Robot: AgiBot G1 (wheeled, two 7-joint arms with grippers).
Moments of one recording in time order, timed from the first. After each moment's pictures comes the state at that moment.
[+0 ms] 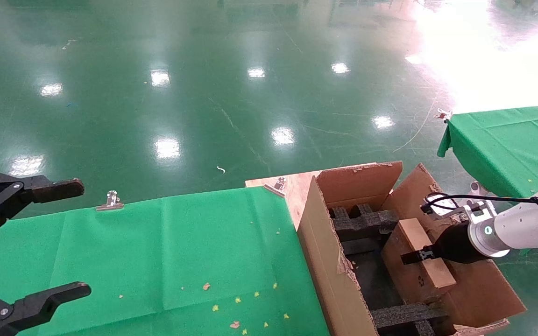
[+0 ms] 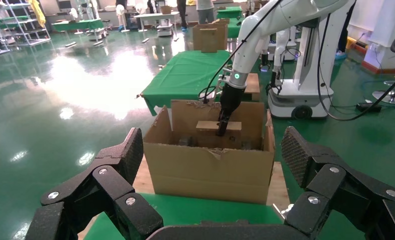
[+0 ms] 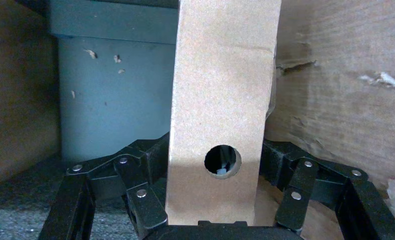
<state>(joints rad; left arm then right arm) -1.09 0.59 0.34 -1.26 0.69 1.47 -0.15 1.71 -0.65 -2.00 0.56 -0.99 -0.78 1.00</state>
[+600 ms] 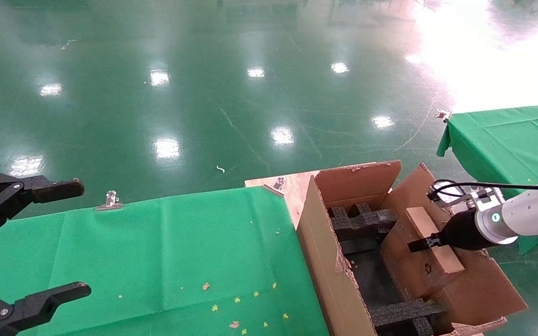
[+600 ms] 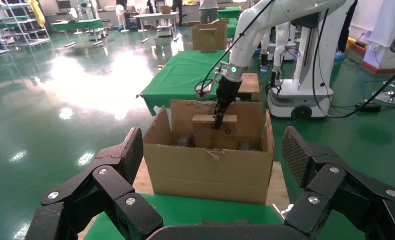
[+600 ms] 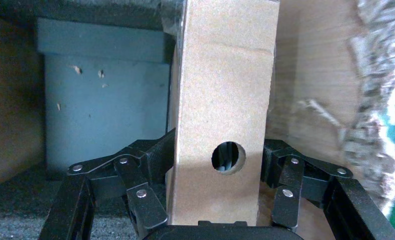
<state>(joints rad) -1.09 0.59 0.34 -1.26 0.68 1.47 -0.15 1.75 -0.66 -2.01 0.56 -1.03 -0.76 1.01</state>
